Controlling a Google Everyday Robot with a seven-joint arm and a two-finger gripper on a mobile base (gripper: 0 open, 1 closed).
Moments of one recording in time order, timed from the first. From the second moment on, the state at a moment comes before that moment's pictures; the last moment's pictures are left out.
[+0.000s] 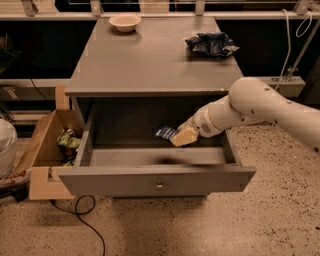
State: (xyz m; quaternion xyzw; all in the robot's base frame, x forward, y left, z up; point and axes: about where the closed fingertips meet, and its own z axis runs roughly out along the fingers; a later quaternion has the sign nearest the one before) arm 0.607 -0.077 0.712 -0.47 0.81 0.20 0.30
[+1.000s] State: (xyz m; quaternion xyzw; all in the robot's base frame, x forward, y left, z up) arm 0.646 -0.038 0.638 -0.43 0.81 0.21 0.34
